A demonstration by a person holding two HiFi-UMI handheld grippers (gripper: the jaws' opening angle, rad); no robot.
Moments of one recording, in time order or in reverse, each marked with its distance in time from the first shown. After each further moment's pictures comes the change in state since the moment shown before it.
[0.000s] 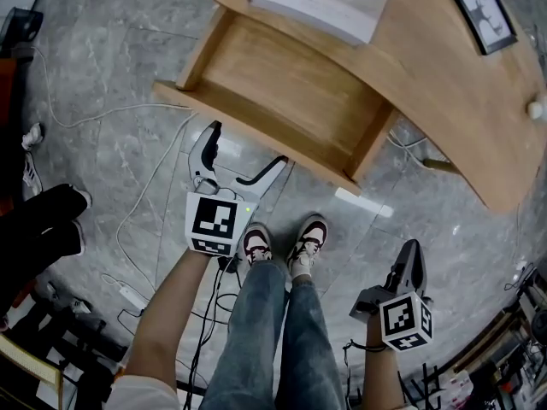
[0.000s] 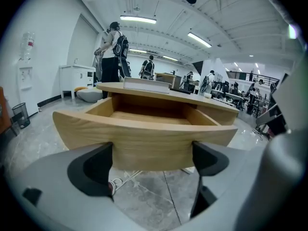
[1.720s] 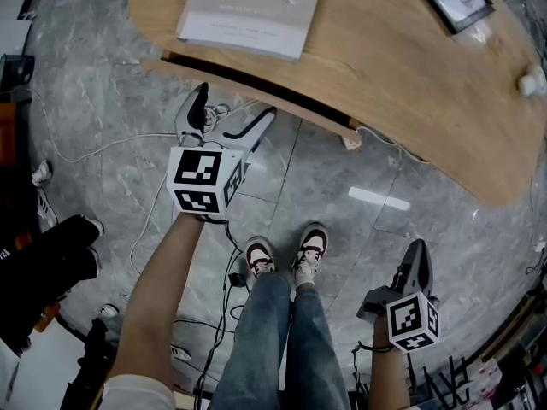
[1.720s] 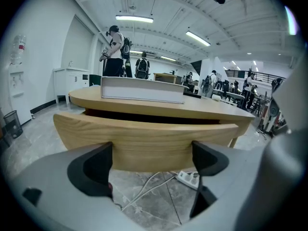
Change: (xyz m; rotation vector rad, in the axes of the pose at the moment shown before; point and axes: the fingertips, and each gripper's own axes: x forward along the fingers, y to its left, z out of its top) left arm 0.104 0.013 0.074 0.018 -0.011 0.000; right arm 0.019 -0.052 0.021 0.104 -0.015 -0.052
